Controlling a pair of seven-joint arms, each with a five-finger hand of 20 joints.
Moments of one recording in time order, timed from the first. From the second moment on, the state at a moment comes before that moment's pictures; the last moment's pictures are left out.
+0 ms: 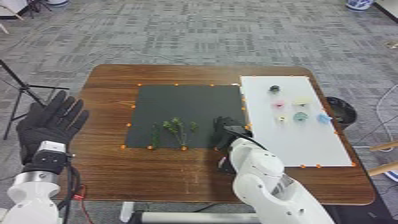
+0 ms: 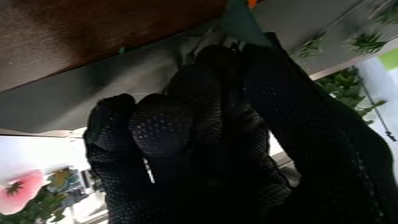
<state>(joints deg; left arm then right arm) 125.0 -63.7 -105.1 -121.0 13.6 8.7 13.8 -85.8 -69.6 53.7 -110.3 -130.1 -16.5 43.6</state>
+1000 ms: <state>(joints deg) 125.9 -64.0 -105.6 -121.0 13.6 8.7 13.6 -86.0 -68.7 54.3 -107.1 -133.0 -13.5 32.3</state>
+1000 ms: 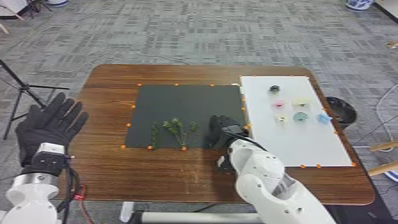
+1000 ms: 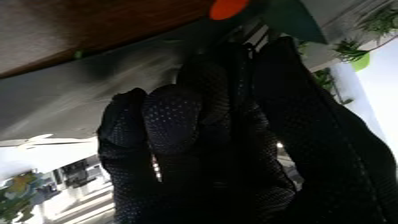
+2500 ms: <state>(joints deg) 126.0 -64.2 -105.9 -121.2 14.5 9.1 13.1 -86.3 -67.0 56.6 -114.0 -136.8 -15.4 37.2</state>
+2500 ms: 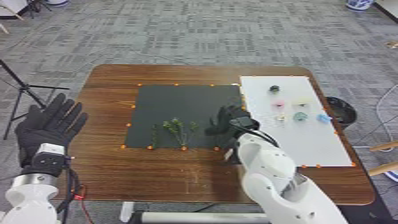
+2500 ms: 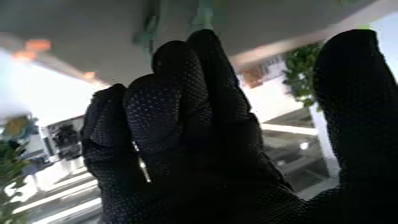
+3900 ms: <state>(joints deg) 123.9 -63.1 -104.0 -121.4 19.1 11.7 13.2 -94.8 -59.5 76.2 -108.2 -140.1 -8.4 34.4</state>
